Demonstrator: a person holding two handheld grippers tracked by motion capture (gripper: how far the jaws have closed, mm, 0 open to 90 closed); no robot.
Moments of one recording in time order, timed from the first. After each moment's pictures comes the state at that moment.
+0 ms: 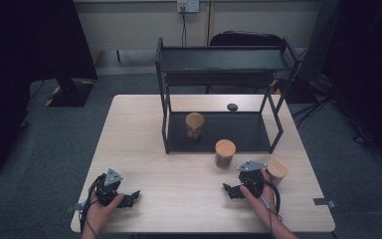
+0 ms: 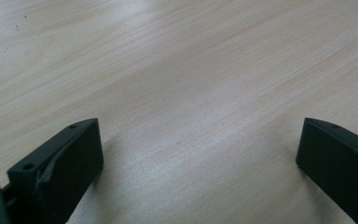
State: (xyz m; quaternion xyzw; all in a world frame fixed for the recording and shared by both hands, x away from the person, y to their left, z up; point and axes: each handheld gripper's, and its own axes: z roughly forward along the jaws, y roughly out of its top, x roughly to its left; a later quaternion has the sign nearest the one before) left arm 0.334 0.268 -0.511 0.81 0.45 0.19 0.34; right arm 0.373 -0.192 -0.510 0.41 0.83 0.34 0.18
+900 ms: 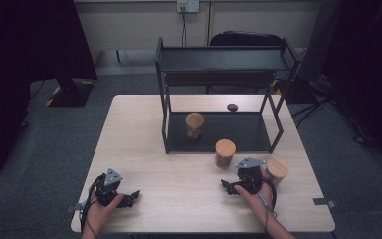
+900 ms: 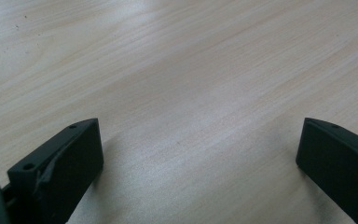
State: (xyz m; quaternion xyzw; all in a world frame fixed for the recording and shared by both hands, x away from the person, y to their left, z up) left arm 0.334 0.268 -0.511 0.81 0.45 0.19 0.34; right arm 0.384 -0.186 -0.509 0.40 0.82 0.36 0.18
